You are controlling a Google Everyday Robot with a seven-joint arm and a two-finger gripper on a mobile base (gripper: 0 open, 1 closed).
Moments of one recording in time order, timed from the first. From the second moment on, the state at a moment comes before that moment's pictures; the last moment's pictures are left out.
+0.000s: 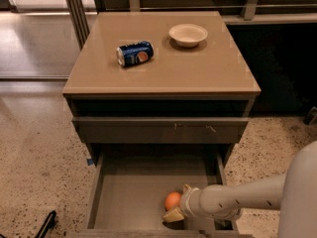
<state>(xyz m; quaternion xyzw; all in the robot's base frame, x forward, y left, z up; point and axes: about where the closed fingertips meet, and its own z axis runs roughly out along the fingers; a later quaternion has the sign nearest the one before) 0.470 -0.067 0.373 -0.43 0.85 0.14 0.27</state>
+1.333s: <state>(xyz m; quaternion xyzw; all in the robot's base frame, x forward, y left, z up) 0.470 -0.065 0.377 -0.44 0.84 0.17 0.27</state>
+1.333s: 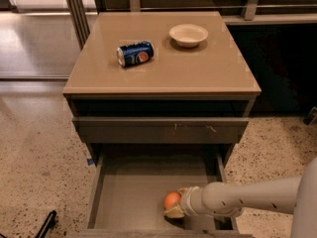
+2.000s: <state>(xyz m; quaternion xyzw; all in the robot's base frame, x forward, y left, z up) 0.539 -0.091 0.489 -0.49 0.76 0.19 0.40</state>
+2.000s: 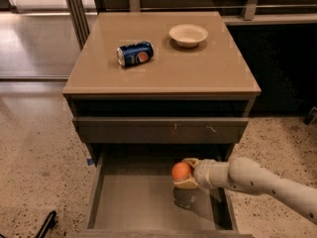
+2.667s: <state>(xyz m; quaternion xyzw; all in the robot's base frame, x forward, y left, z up) 0.492 -0.140 0.574 -0.51 0.73 0.24 0.39</state>
